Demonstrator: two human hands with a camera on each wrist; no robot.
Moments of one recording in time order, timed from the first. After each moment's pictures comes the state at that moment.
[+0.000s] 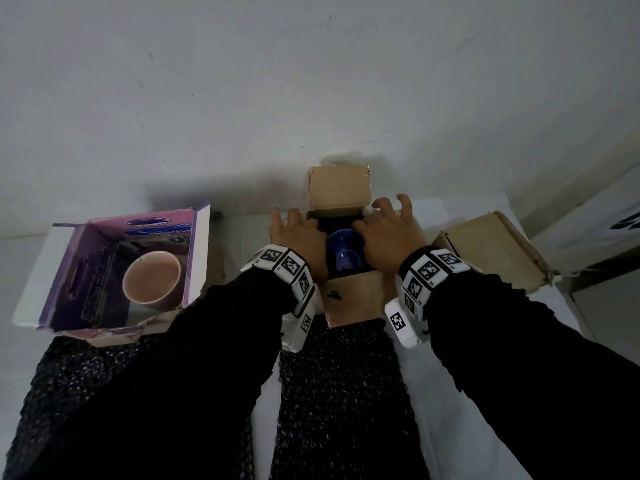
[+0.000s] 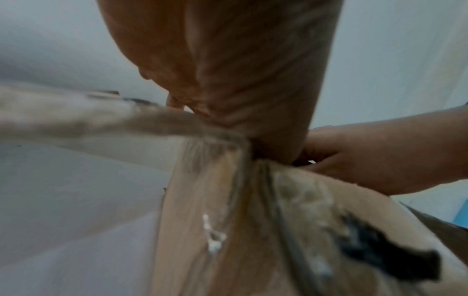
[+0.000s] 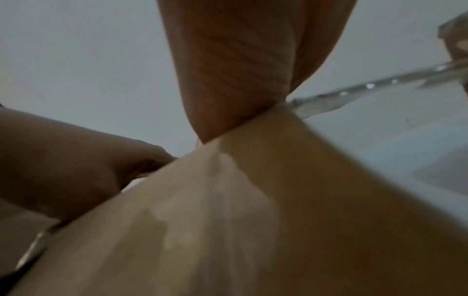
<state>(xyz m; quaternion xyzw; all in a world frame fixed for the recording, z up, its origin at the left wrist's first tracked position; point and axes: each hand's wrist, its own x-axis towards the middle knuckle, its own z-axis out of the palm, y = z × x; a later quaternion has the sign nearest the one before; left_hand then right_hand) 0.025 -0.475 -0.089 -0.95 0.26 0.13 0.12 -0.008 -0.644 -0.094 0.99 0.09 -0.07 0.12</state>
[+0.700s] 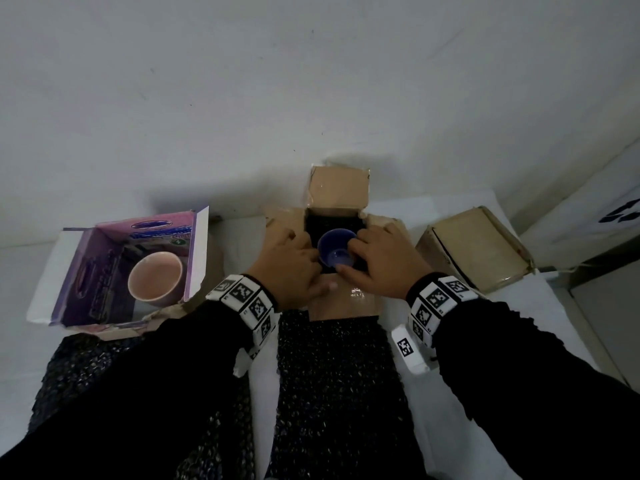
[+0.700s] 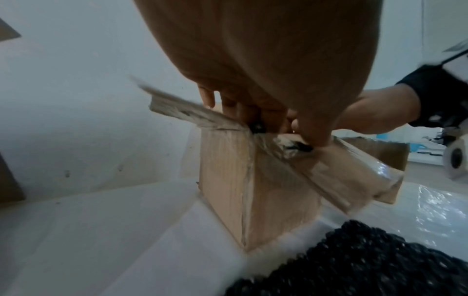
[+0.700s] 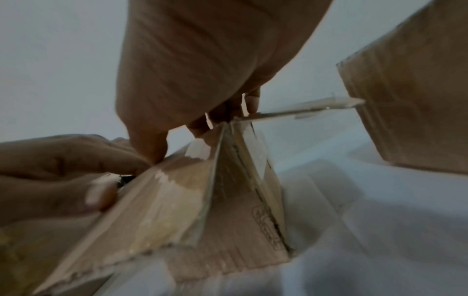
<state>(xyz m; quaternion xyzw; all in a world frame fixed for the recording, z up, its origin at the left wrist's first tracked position) -0.015 -0.438 -0.078 -0.87 0.47 0.02 0.12 -0.056 -0.650 -0.107 0.98 0.18 0.10 -0.06</state>
